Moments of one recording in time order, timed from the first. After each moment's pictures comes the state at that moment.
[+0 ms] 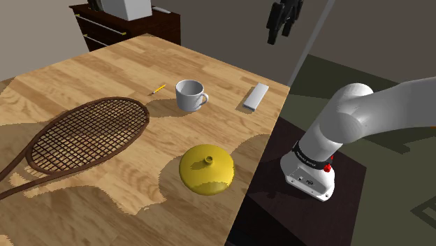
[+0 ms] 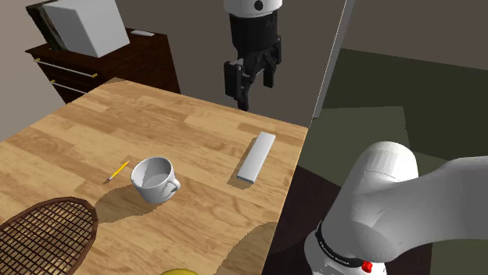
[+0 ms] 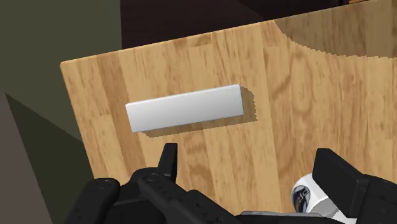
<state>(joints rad) -0.02 -0.82 0.05 -2.35 -0.03 1.48 0.02</state>
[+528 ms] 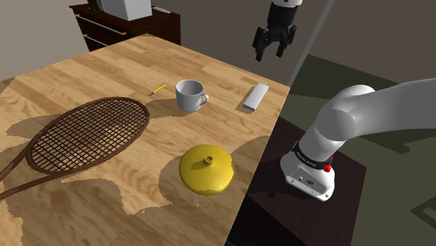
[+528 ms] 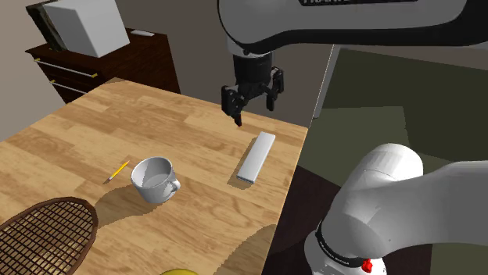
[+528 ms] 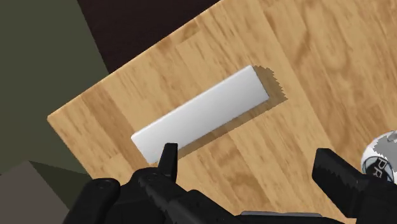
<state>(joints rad) -0.14 -0.81 0.08 -2.53 0.00 1.68 0.29</state>
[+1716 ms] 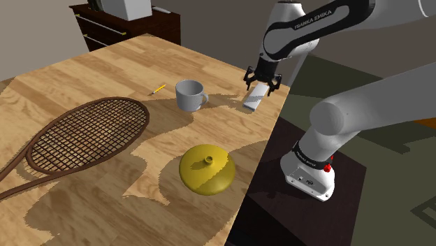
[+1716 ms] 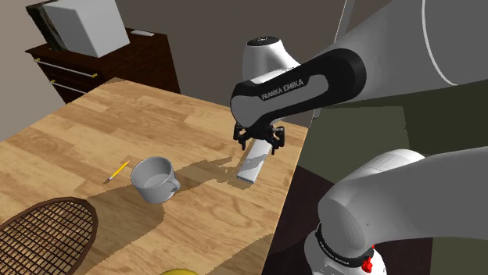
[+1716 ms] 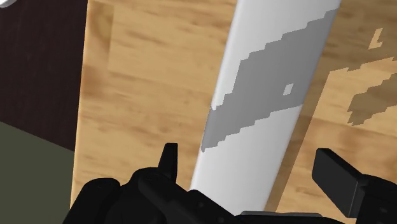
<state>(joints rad) -0.39 -0.61 0.17 -2.88 0.10 2.27 0.86</state>
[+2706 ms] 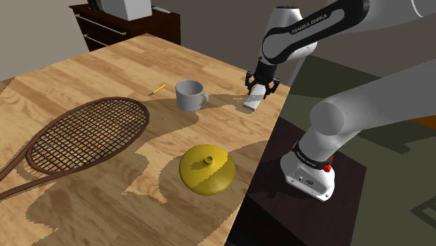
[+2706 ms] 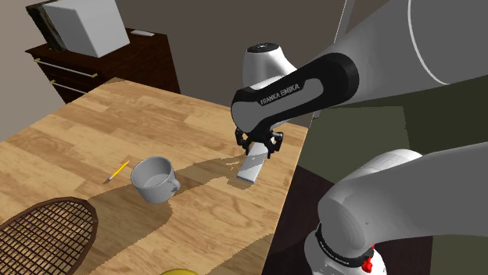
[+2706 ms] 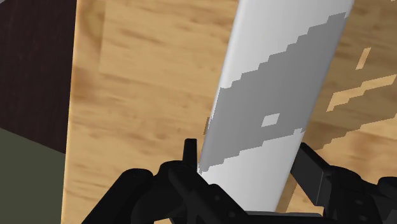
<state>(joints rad) -0.39 -0.58 0.17 -2.90 0.10 2.32 0.86</state>
